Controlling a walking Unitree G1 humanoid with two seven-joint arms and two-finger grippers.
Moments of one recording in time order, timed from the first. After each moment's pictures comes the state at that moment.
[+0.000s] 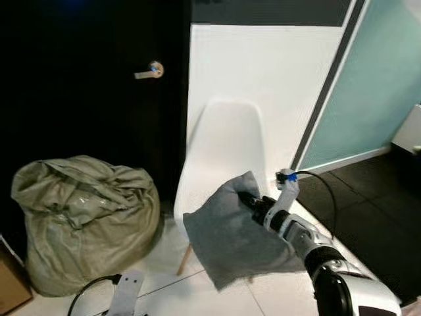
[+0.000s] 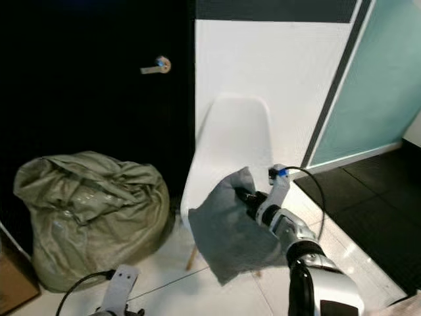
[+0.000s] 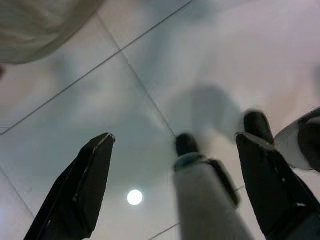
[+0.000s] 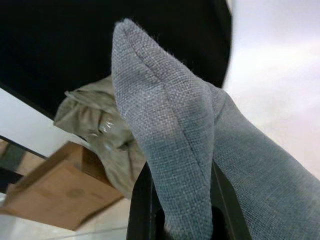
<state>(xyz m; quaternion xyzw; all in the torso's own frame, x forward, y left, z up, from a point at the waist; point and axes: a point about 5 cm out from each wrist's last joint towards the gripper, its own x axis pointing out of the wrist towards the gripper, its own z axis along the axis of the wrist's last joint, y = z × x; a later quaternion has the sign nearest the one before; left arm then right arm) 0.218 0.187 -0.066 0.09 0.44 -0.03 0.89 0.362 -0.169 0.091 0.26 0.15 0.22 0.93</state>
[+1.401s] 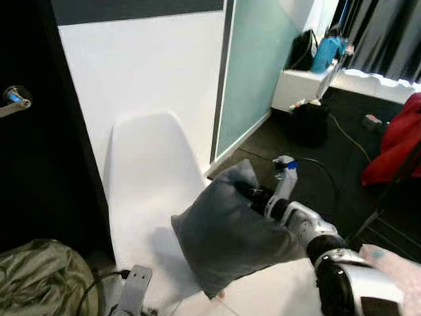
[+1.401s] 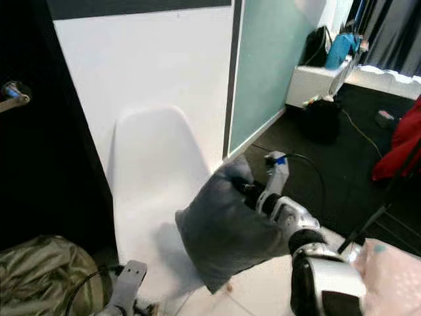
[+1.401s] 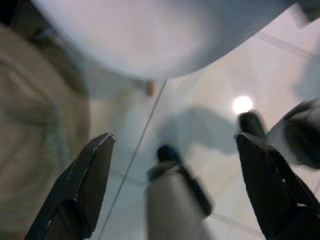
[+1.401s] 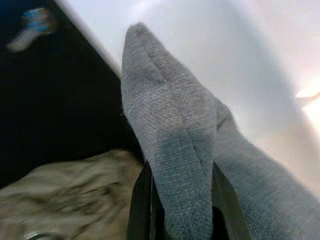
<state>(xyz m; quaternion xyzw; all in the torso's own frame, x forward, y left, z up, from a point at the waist) 0.217 0.178 -0.068 0.08 0.44 -0.05 0.89 0.367 -0.141 0.109 0.24 0.14 0.33 0.90</state>
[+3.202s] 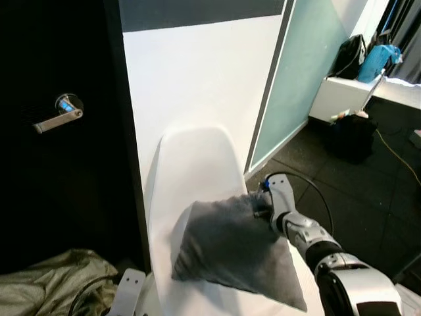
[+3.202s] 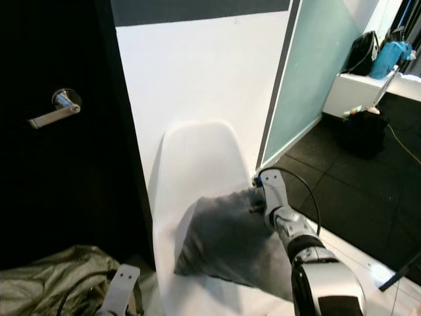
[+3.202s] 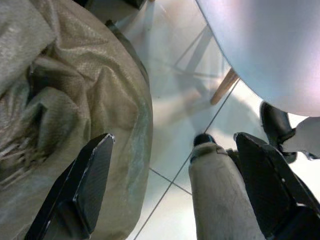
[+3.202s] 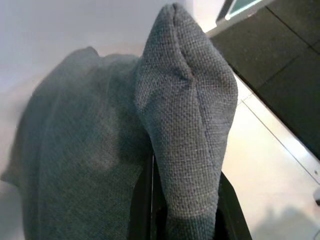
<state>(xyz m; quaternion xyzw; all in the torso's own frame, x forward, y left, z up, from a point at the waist) 0.216 0.185 -0.068 0.11 0.44 -0.02 0.89 0.361 -0.189 0.072 -0.07 0.28 0.06 0.95</state>
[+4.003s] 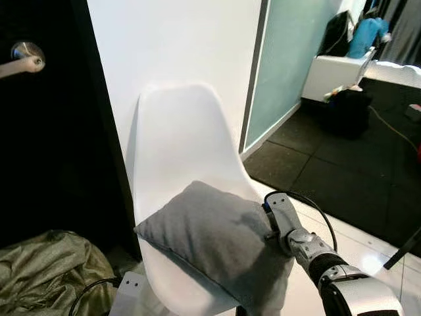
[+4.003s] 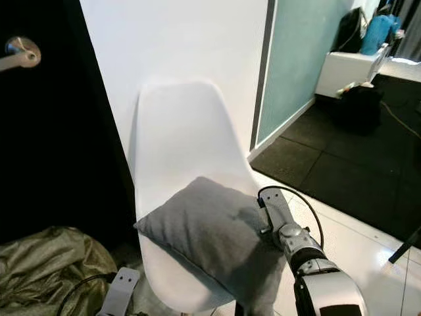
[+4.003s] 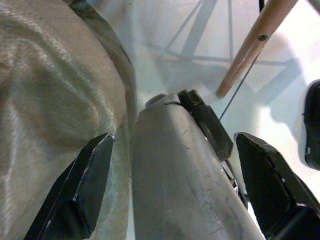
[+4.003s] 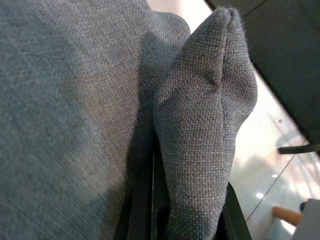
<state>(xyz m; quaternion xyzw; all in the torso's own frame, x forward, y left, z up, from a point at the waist) 0.212 0.185 -0.070 0.11 0.44 -0.02 0.89 0.344 -0.205 0.049 -0.20 0.33 0.00 0.92</state>
